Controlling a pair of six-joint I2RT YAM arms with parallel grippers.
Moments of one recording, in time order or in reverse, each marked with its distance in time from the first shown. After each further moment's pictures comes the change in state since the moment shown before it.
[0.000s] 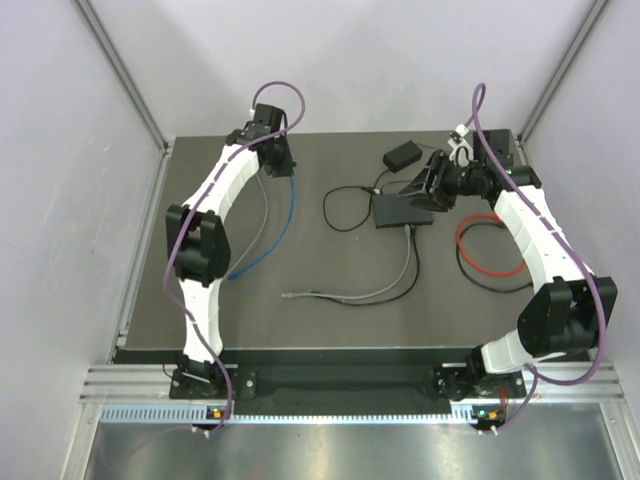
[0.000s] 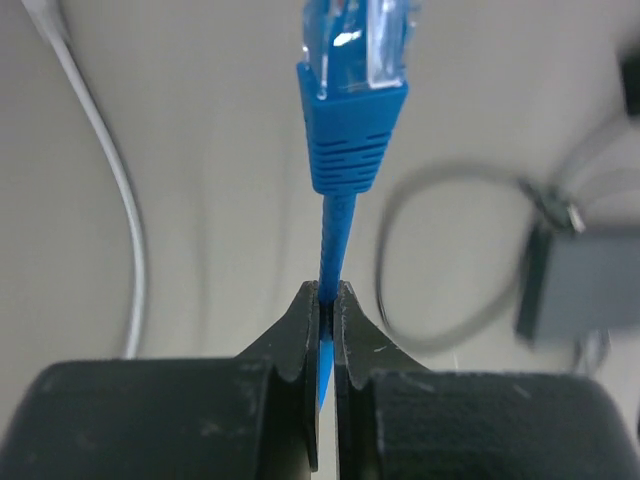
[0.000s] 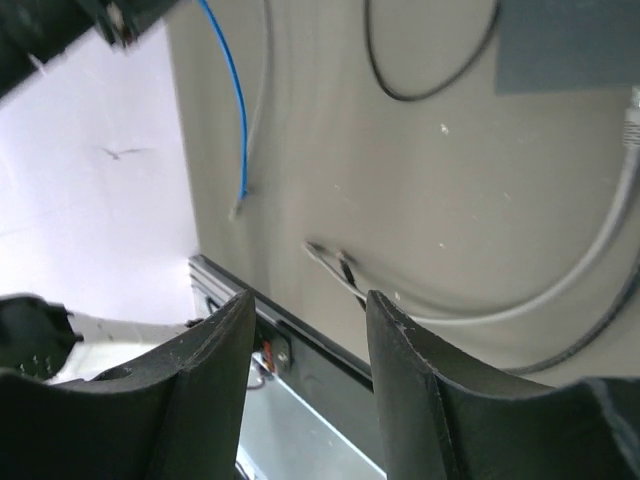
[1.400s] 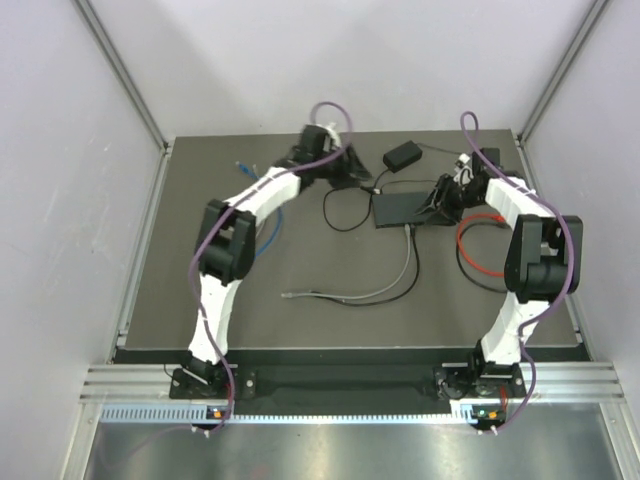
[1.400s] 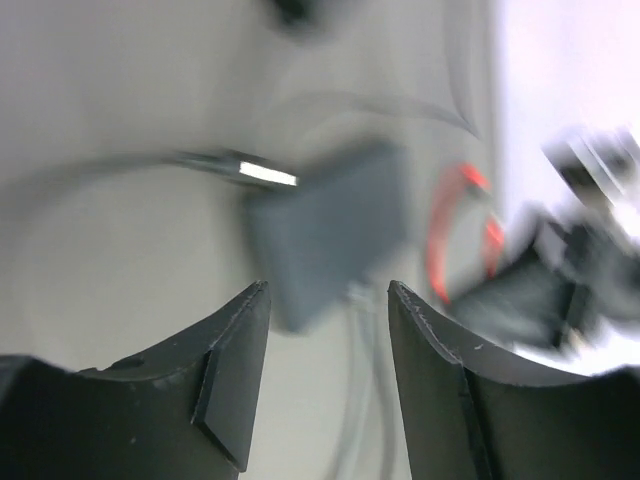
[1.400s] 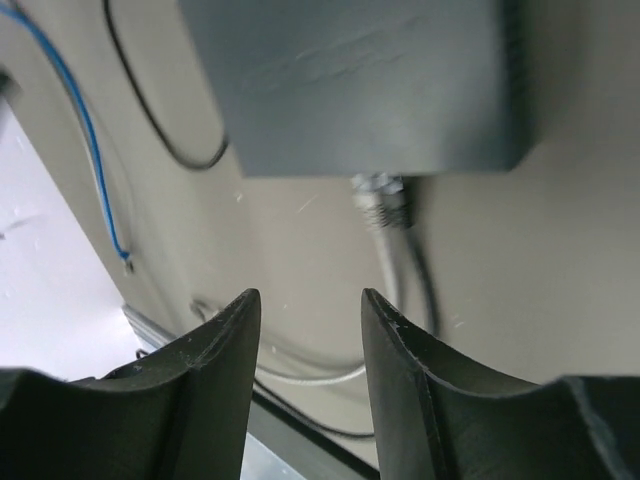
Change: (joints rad) left arm -0.109 0.126 -0.114 0.539 0.430 -0.236; right arm -0.133 0.348 -0.035 0.055 0.070 -0.151
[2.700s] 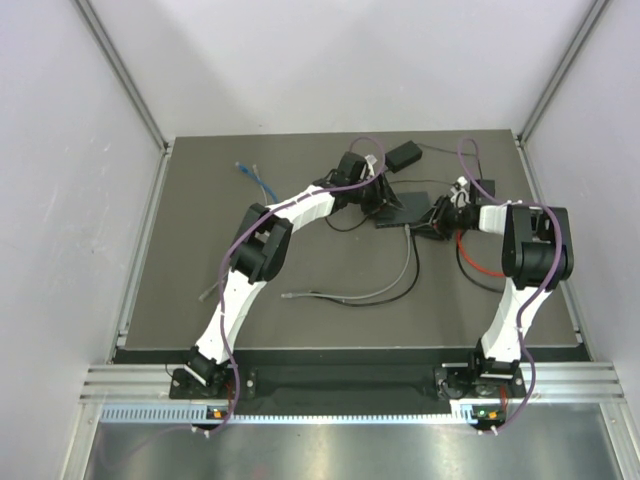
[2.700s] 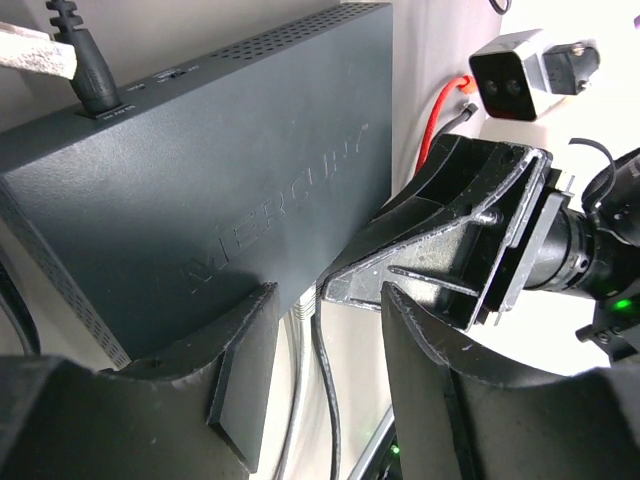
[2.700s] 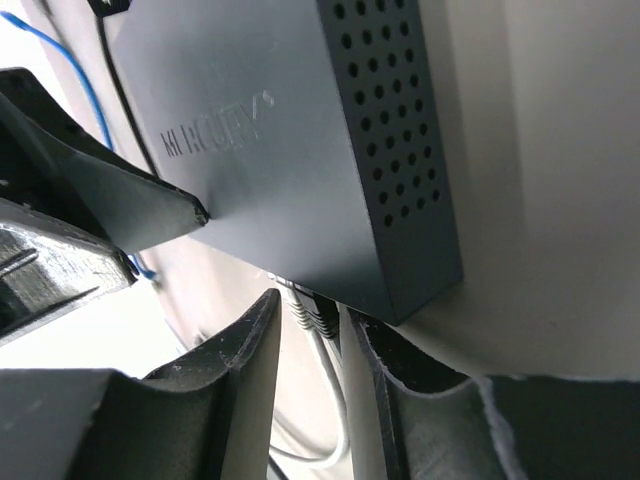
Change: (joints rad) left arm -0.209 0.269 0.129 0.092 0.112 -0.227; right arm -0.058 0.150 -0.269 0.546 -0.173 0.124
